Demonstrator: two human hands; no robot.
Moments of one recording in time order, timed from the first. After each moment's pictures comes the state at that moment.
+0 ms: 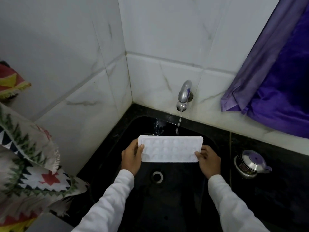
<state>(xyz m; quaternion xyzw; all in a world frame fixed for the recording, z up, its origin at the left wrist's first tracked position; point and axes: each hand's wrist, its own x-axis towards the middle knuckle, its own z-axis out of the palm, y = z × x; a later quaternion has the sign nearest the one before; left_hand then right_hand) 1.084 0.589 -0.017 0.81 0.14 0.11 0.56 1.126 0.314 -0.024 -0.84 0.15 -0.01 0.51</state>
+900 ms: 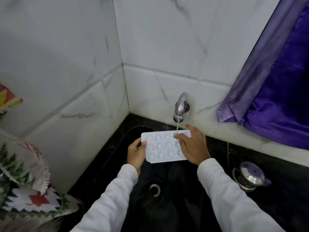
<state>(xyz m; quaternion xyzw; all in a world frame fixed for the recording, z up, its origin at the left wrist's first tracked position) 1.135 0.560 0.023 0.64 0.24 0.04 0.73 1.196 0.345 0.024 -0.97 -0.13 -0.06 0.19</state>
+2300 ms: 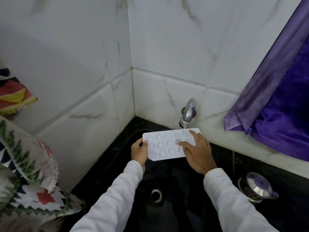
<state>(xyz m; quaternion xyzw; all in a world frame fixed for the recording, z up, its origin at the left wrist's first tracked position) 1.156 0.565 0.025 0.61 0.29 0.05 0.74 1.194 0.344 0.023 -0.97 -0.16 -0.06 0.17</state>
